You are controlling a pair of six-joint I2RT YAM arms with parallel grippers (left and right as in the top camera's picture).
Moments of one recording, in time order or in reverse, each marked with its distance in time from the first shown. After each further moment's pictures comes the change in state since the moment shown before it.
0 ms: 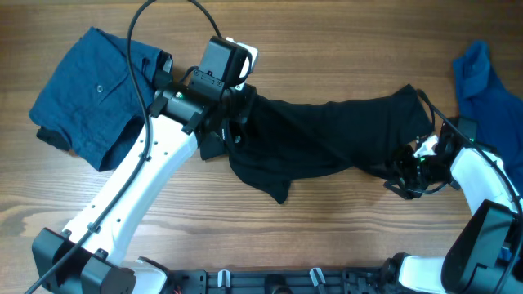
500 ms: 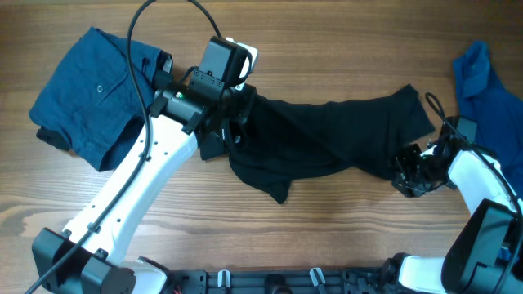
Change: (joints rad) left arm 0.000 0.000 0.000 0.000 0.000 0.000; right arm 0.000 0.000 -0.039 0.135 0.162 0.251
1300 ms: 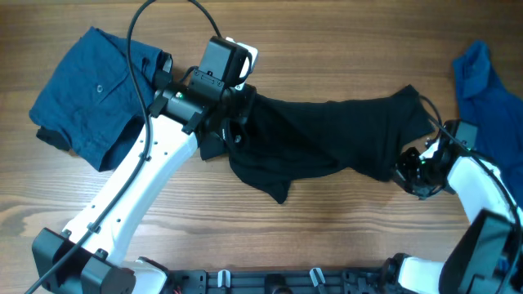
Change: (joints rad) left arm 0.000 0.000 0.000 0.000 0.000 0.000; right arm -0.005 -0.069 -0.014 -0.005 0.031 -0.216
